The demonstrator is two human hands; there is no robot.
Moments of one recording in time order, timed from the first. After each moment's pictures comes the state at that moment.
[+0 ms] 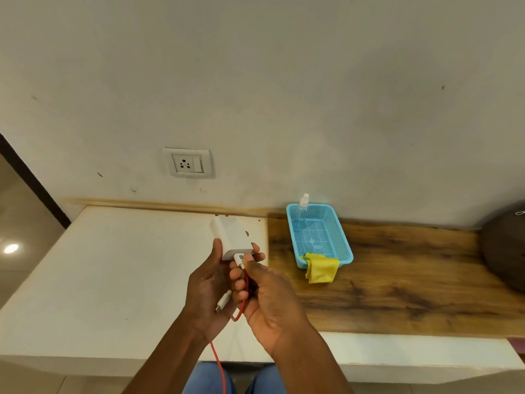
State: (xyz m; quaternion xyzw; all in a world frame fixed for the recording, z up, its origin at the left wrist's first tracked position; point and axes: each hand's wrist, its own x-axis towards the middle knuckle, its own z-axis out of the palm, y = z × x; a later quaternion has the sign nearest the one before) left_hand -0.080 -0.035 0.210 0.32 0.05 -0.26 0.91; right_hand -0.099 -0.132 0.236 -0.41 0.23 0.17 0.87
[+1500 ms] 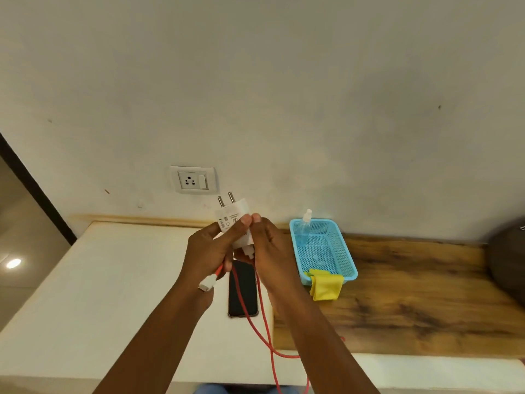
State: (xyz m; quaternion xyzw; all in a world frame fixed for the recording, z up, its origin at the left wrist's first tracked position) left_hand -0.041 -0.036 0.277 0.67 0.13 -0.04 0.73; right_hand -0.052 -0.132 0.265 -0.73 0.03 -0.01 0.69
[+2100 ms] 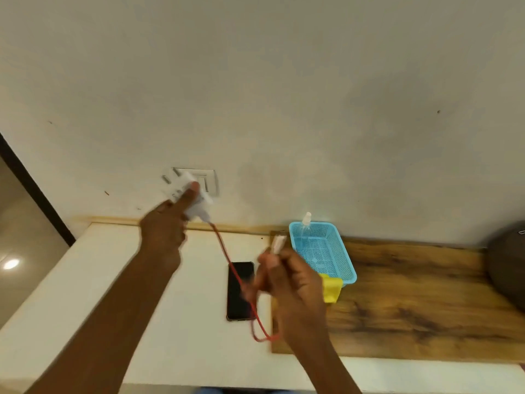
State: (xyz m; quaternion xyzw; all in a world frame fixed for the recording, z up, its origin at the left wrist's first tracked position) left_hand -0.005 0.007 0.294 0.58 0.20 0.07 0.79; right_hand -0.101 -0.155 0.254 -0.65 -0.07 -0.11 0.75
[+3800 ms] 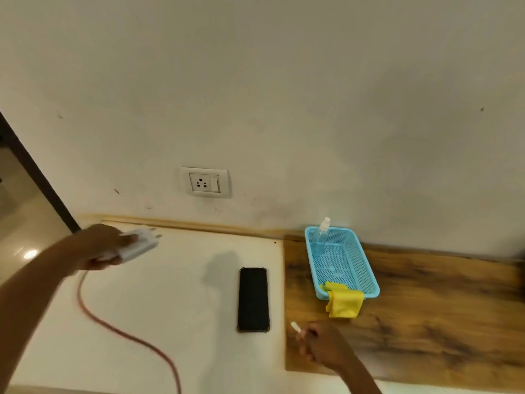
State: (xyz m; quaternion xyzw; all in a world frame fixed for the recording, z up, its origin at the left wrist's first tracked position) left_hand 0.059 0.184 0.217 0.84 0.18 -0.19 0.48; right_hand -0.054 -0.237 0.090 -0.85 0.17 0.26 0.42
